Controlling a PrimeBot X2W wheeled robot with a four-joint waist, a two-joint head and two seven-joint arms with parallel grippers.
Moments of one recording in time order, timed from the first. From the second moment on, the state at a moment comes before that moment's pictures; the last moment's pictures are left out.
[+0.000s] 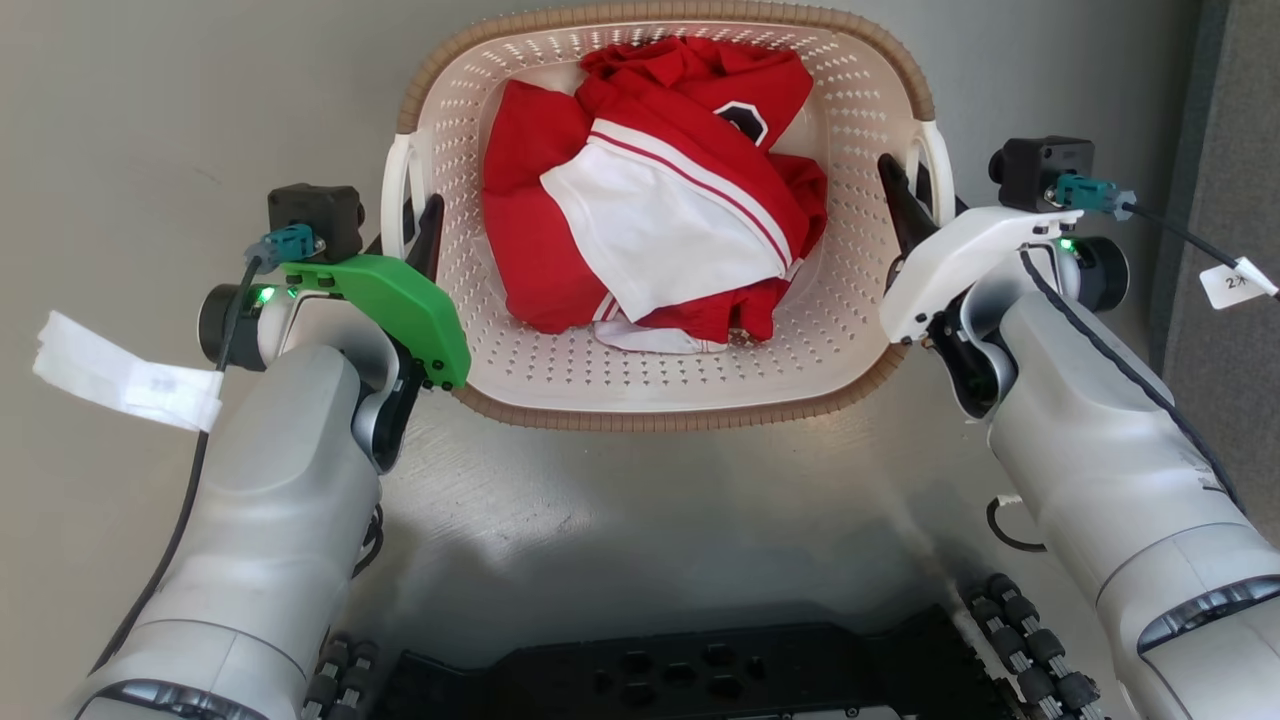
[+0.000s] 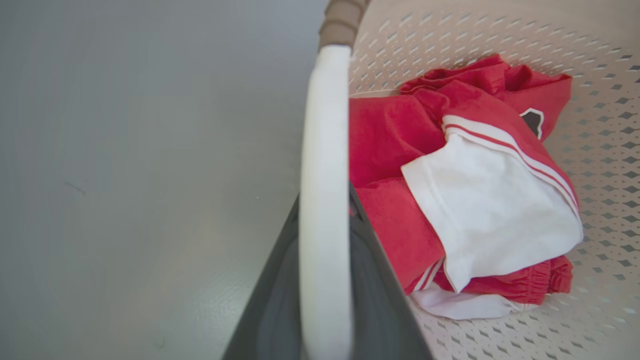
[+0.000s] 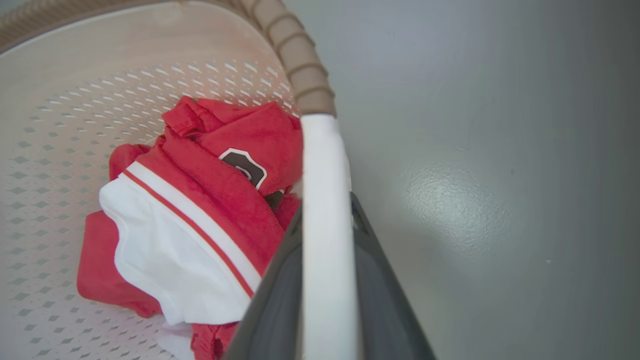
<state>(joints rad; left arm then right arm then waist) -0.84 0.01 -0.50 0.97 -0.54 -0.13 -0.19 -0.84 -0.06 0.42 1.05 0.46 0.12 -0.24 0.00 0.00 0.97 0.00</state>
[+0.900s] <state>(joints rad) -0.79 0.01 -0.62 1.06 -0.72 -0.13 -0.15 -0.78 -0.05 0.52 1.13 0.60 0.12 -0.22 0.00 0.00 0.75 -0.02</state>
